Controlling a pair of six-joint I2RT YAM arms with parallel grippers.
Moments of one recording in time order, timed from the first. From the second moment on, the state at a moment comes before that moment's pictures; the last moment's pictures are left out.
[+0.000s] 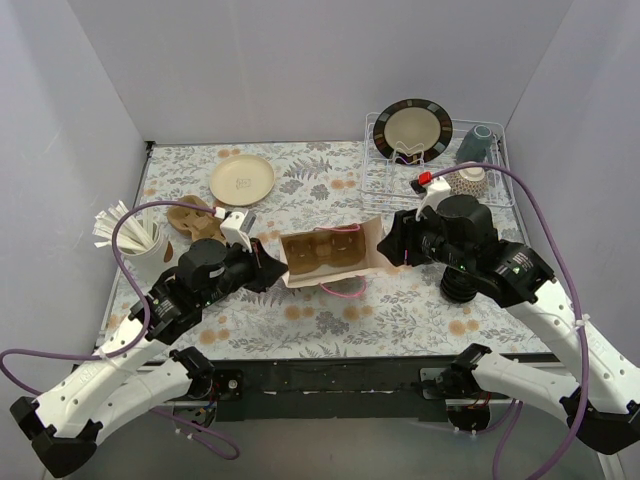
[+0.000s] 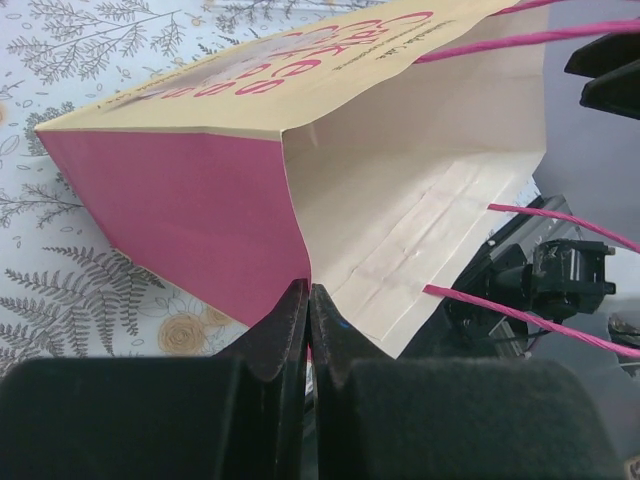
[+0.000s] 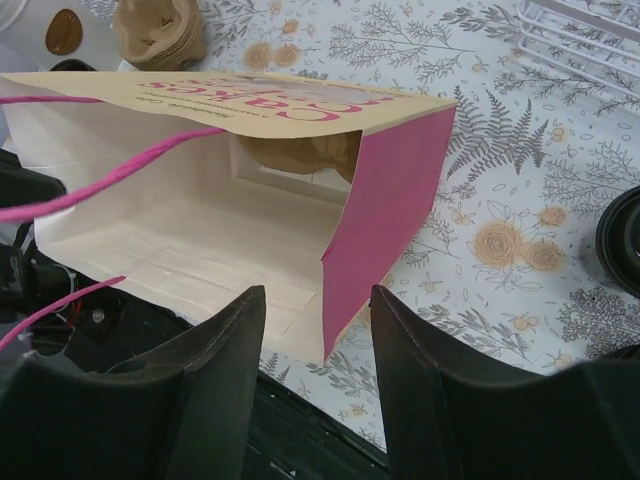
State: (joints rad) left arm -0.76 0.71 0.81 -0.44 0.02 -0.55; right arm 0.74 0.93 1.19 -0.77 0.00 0.38
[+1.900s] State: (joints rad) left arm -0.76 0.90 1.02 -0.44 -0.05 -0.39; right arm 0.85 1.18 1.32 -0.73 0.27 0.30
